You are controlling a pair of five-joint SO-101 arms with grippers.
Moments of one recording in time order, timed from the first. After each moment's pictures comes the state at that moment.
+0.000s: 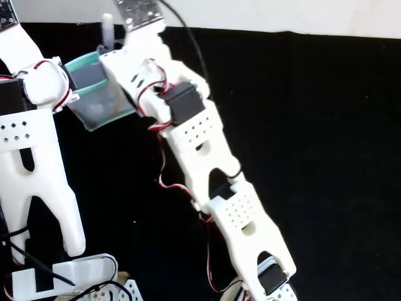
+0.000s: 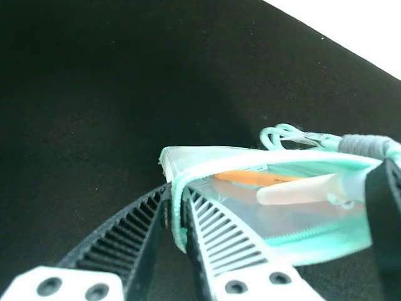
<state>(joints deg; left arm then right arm) -20.3 -0.3 -16.9 86.7 16.6 -41.9 47.8 -95.2 75.3 -4.9</state>
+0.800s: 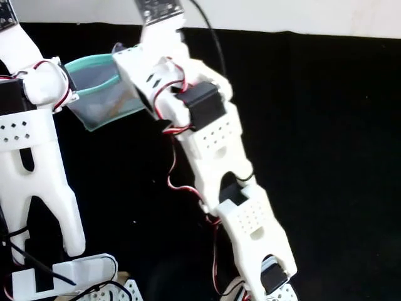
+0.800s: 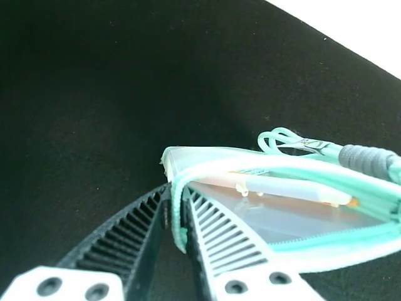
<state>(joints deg) -20.4 -0.3 -16.9 86.7 16.6 -40.2 39.5 -95.2 83.5 -5.1</state>
